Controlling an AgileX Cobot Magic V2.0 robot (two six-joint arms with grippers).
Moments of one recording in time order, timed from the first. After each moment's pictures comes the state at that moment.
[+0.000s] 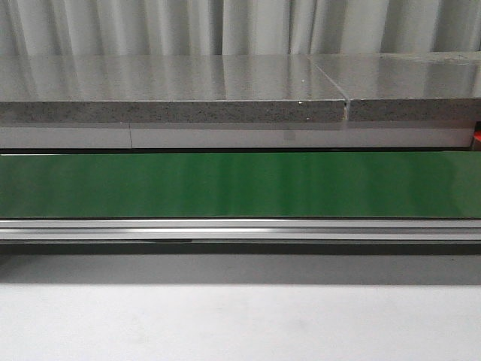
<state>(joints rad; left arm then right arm) -0.13 0.46 -0.46 -0.08 0.48 -0.12 -0.14 0.64 -0.65 0.24 0.66 -0.28</state>
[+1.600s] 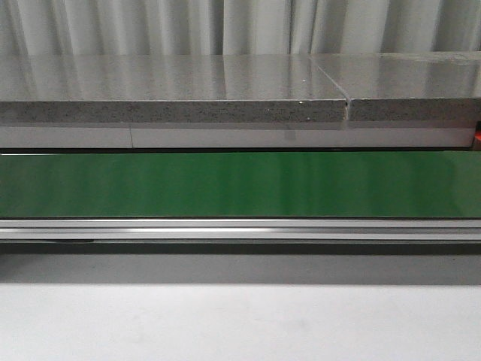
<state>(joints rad) 0.38 1.69 -1.03 -0.11 0.60 -0.27 -0.14 0.64 -0.65 0.24 0.66 -0.28</state>
